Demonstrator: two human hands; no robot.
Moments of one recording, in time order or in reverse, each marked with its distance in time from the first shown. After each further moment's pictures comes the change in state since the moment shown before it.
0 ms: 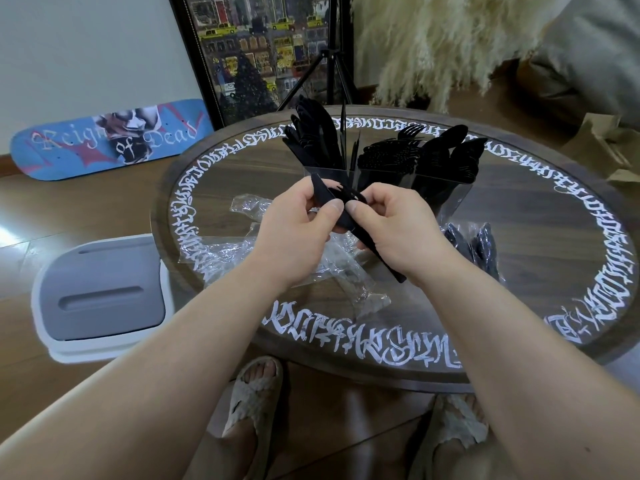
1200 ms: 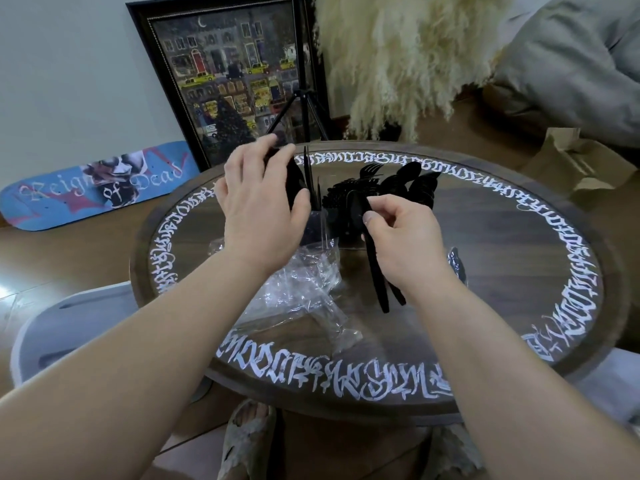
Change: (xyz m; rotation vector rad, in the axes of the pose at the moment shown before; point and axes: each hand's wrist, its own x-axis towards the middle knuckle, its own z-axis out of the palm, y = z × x) left_hand 0.061 0.017 0.002 0.881 0.277 0.333; right_hand 0.011 0.005 -0.038 0.074 0.266 0.055
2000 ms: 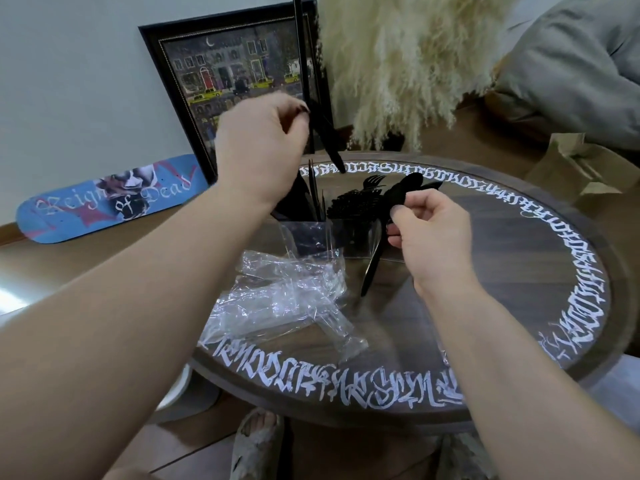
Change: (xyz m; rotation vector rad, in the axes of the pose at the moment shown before) left_hand 0.068 0.021 -0.044 -0.309 0.177 0.054; right_hand 0.005 -0.008 -0.013 0.396 0.209 0.112
